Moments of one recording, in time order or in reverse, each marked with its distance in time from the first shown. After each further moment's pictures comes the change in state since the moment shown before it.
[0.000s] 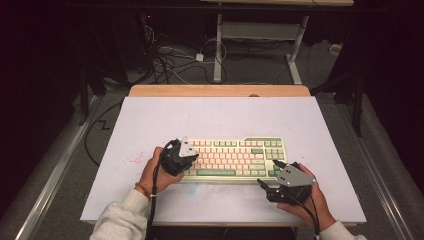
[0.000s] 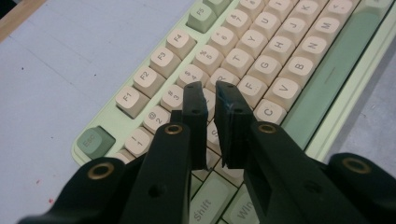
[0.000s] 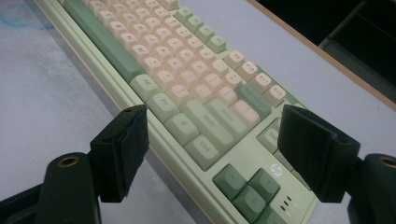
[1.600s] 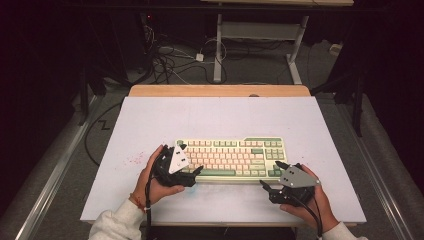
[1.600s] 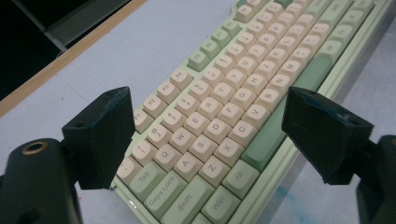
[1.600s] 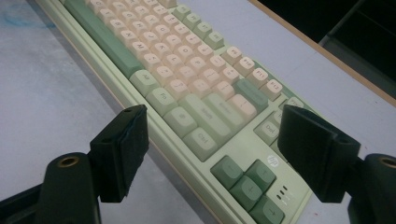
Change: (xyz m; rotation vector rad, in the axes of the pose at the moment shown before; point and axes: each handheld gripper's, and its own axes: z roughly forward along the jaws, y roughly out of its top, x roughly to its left) left arm -0.029 -0.015 -0.031 -0.189 0.094 0.001; right arm -0.002 -0.003 -0.006 0.002 0.004 0.009
